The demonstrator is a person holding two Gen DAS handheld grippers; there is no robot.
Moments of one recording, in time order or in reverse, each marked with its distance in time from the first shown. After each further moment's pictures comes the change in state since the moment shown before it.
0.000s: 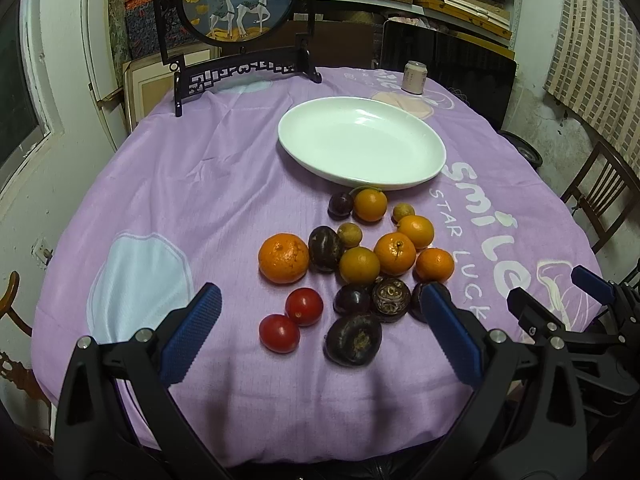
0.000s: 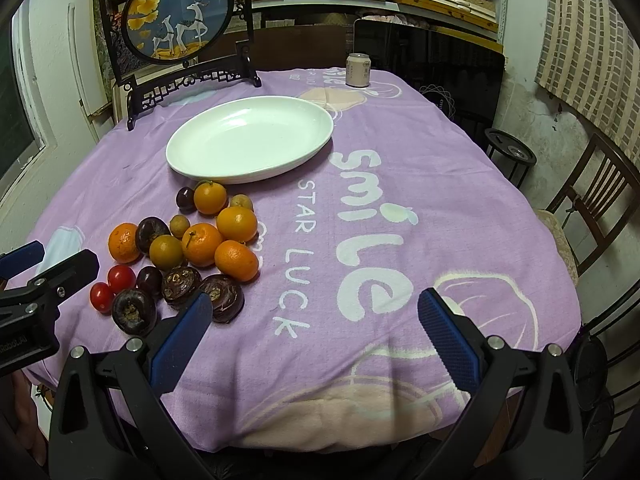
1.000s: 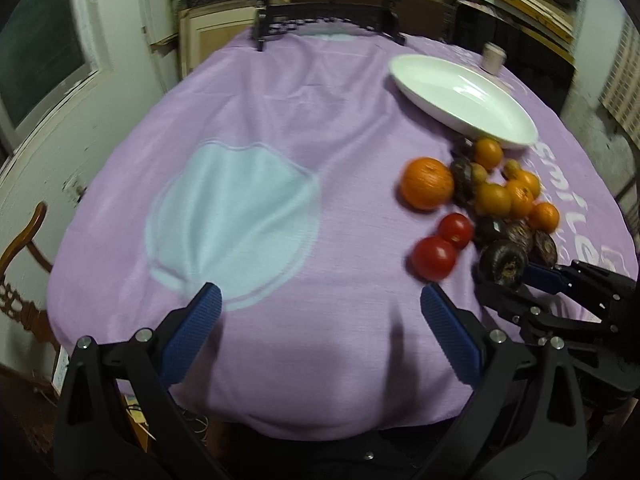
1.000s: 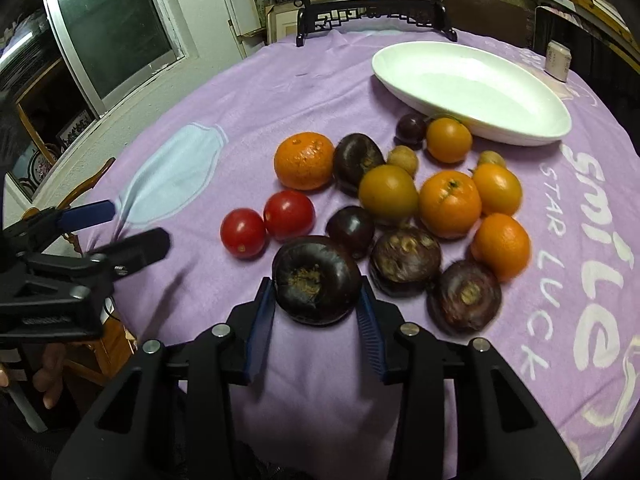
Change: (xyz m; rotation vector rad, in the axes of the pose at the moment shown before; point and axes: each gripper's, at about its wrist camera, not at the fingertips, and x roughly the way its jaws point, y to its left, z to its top) left arm -0.007 0.068 -0.071 -0.148 0.122 0.098; right arm 0.054 0.108 -0.025 -0.311 0.164 0.489
